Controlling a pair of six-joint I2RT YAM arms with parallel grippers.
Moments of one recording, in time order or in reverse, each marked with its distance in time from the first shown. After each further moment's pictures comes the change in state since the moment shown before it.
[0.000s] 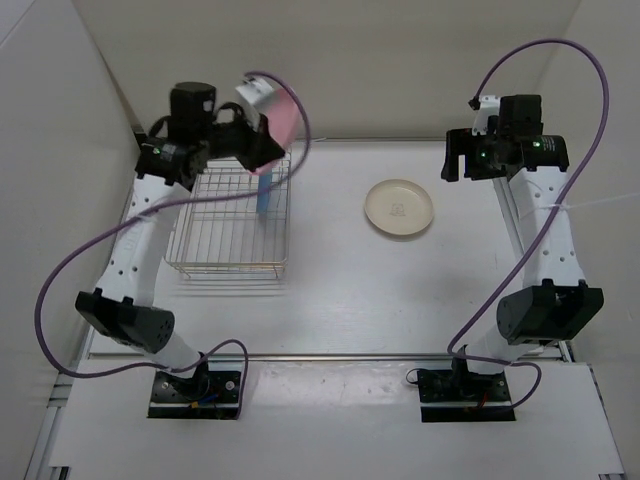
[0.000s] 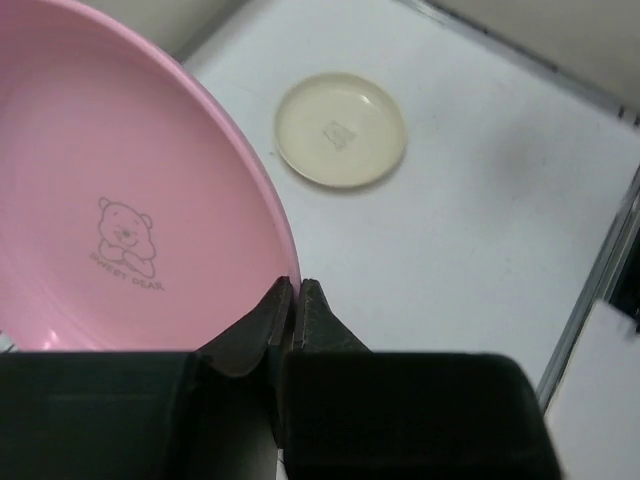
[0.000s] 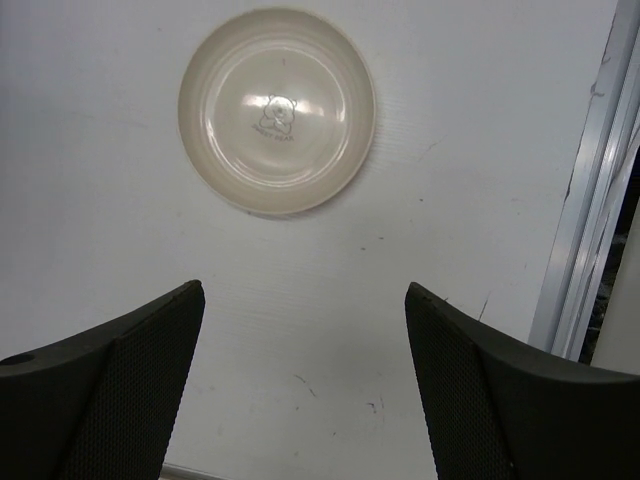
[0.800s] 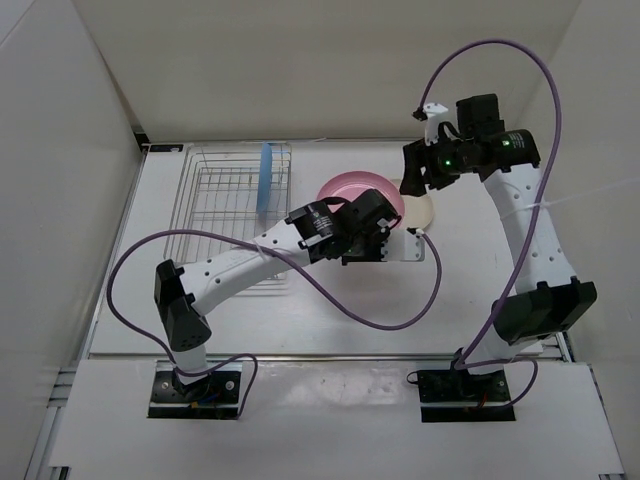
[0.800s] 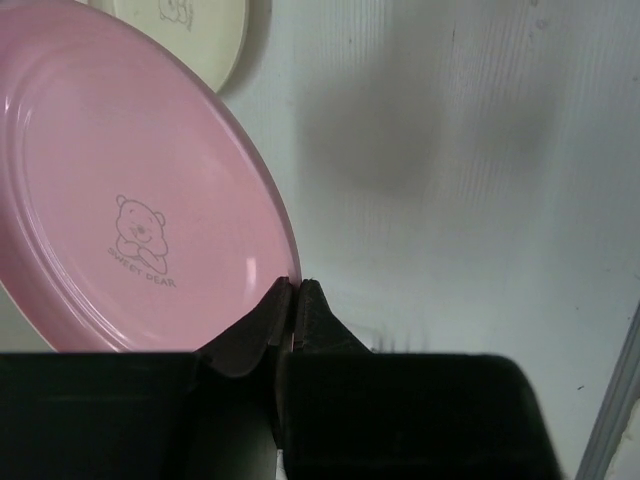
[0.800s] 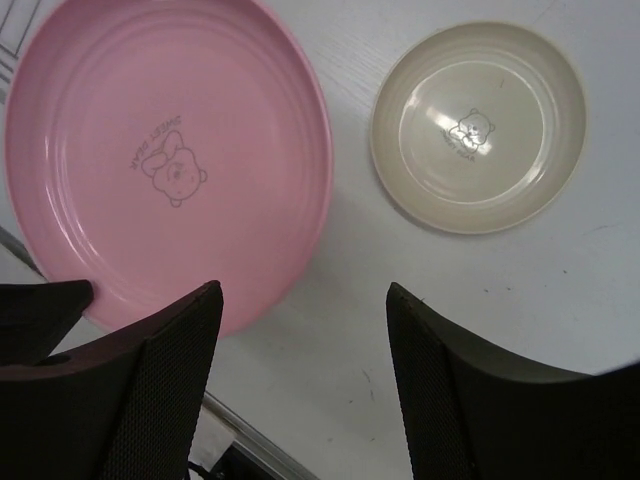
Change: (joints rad) left arm -0.899 0.165 -0.130 -0.187 -0.877 0.471; right arm 0.202 0.014 0.109 -0.127 -0.223 -0.103
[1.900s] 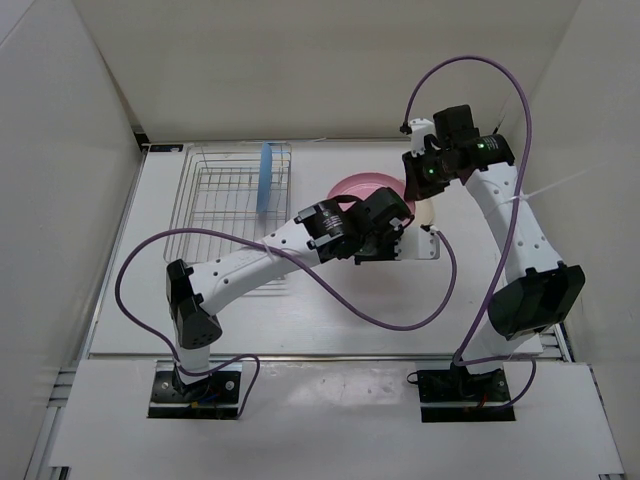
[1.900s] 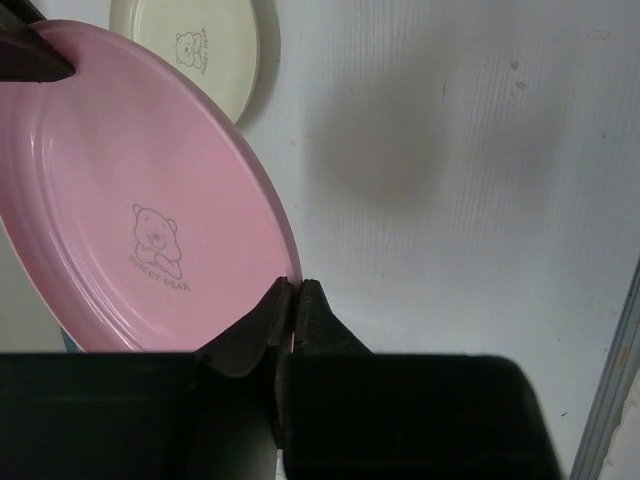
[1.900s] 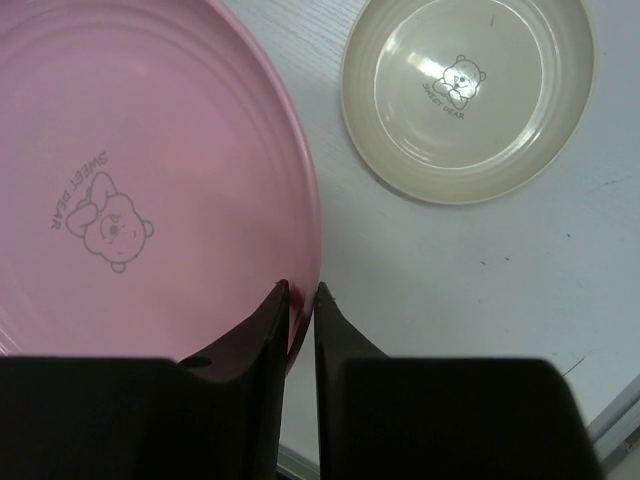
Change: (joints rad) left arm -0.043 0.072 0.148 -0.026 -0.006 -0.029; right arm 0.069 0.050 -0.106 0.043 0.148 0.038
